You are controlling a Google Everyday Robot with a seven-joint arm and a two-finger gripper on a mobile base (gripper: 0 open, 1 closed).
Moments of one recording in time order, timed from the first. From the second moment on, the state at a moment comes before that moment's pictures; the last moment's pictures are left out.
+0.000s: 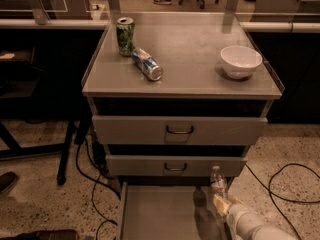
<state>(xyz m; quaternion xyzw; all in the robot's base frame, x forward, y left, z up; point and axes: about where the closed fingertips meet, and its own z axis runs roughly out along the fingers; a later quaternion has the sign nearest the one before) 0.460 -0.248 0.444 0.03 0.90 0.11 0.42</state>
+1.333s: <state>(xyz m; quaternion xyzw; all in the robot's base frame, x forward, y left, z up) 0.461 -0.286 0.573 0.05 0.87 0.07 0.49</state>
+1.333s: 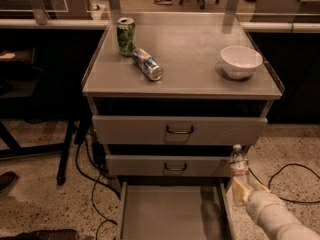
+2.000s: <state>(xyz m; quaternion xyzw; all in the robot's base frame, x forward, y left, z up) 0.451 -0.260 0.669 -0.01 0.82 0.07 0.57</state>
